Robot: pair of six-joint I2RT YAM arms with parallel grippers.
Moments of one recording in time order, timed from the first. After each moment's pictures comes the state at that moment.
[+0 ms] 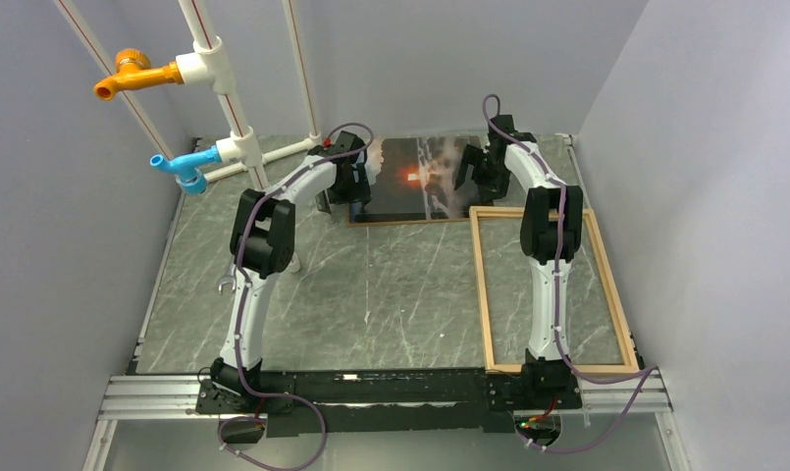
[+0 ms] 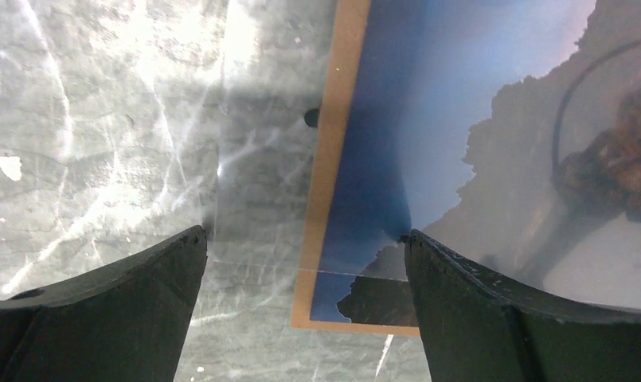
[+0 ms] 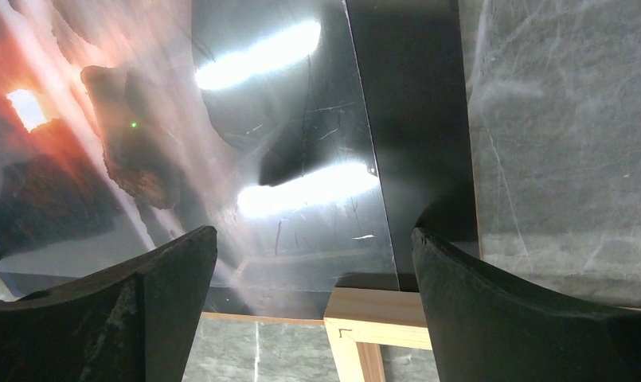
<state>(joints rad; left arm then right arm) -0.39 2.35 1.99 -0.80 -0.19 -0.59 0.07 2.40 2.07 -0.83 -0.18 0.39</state>
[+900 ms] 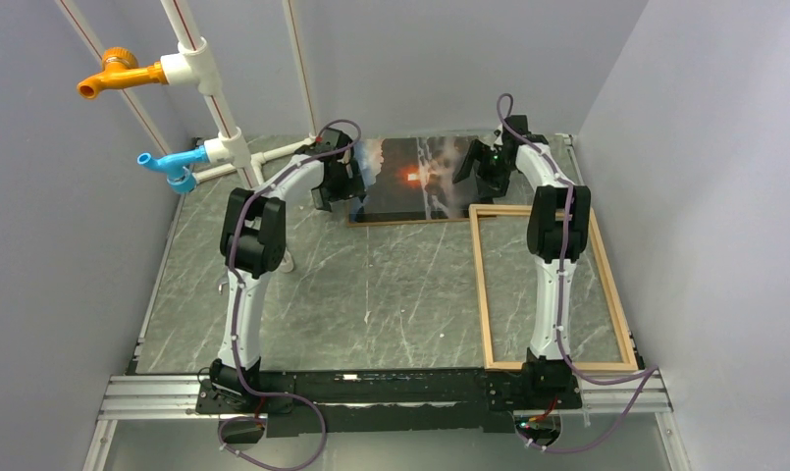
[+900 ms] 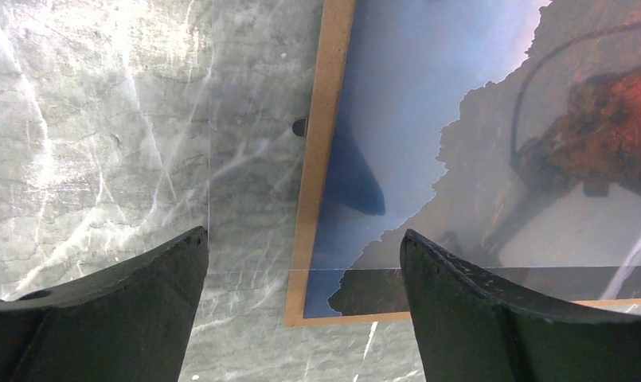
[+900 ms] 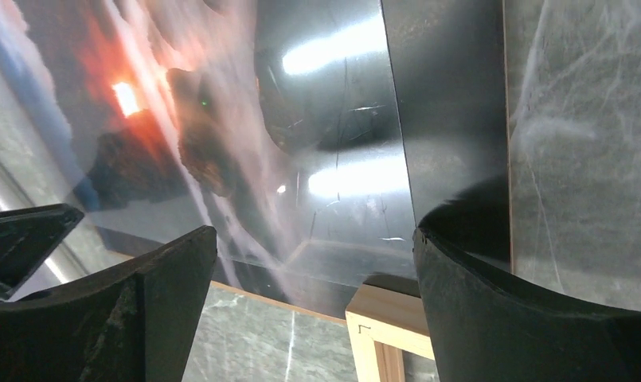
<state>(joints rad) -0.34 2.31 1.92 -0.71 -0.03 -0.59 0.03 2.41 2.07 -0.77 -0.41 0.41</state>
